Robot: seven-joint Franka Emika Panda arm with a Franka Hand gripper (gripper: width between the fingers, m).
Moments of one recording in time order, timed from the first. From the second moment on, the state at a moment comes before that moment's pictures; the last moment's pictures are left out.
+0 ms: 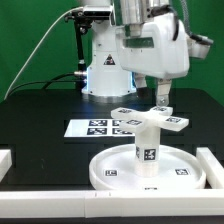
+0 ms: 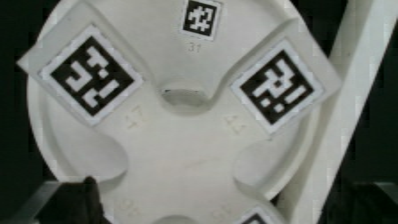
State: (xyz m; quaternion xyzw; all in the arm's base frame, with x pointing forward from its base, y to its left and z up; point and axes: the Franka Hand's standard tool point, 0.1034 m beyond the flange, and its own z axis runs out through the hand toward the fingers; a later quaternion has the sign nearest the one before) arm 0.574 0.046 0.138 -0.81 0.58 -0.01 0.07
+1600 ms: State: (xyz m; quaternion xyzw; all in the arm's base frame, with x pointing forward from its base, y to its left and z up) arm 0.569 0.039 0.126 -1.00 -0.06 -0.03 0.01
